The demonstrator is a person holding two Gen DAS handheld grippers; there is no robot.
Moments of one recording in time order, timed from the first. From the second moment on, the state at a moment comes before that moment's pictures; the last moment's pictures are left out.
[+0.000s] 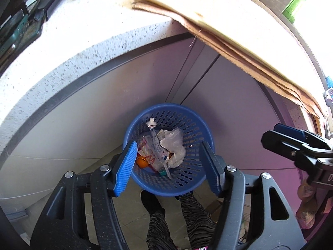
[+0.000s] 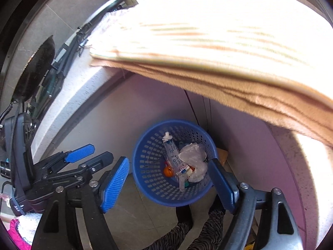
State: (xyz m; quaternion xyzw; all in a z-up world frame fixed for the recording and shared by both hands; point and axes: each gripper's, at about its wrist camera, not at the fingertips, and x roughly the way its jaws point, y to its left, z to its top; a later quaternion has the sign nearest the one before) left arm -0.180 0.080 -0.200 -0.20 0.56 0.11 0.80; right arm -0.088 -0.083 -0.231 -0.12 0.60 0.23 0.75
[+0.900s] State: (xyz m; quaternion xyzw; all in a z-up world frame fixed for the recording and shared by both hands) left arm -0.178 0.056 -0.061 -0.17 0.45 0.10 0.87; right arm -0.106 -0.097 -0.083 -0.11 0.49 0.28 0.82
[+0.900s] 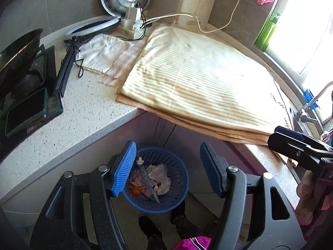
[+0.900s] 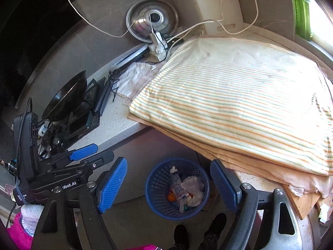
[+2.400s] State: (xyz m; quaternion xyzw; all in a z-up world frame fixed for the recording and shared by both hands) left arm -0.147 -0.007 0.061 -0.08 0.34 0.10 0.93; right arm -0.099 -0.134 0.025 -0.09 0.36 0.26 0.89
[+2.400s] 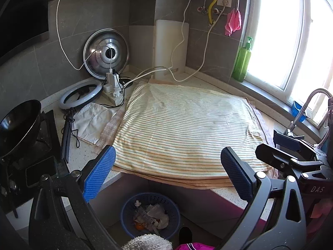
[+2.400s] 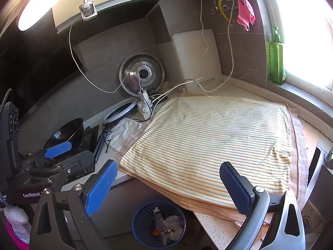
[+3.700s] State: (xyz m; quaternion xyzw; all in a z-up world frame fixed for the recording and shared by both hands) left arm -0.141 -0.015 0.068 -0.08 0.33 0.11 0.93; right arm -0.082 -0.138 0.022 -0.09 0.37 0.25 0.89
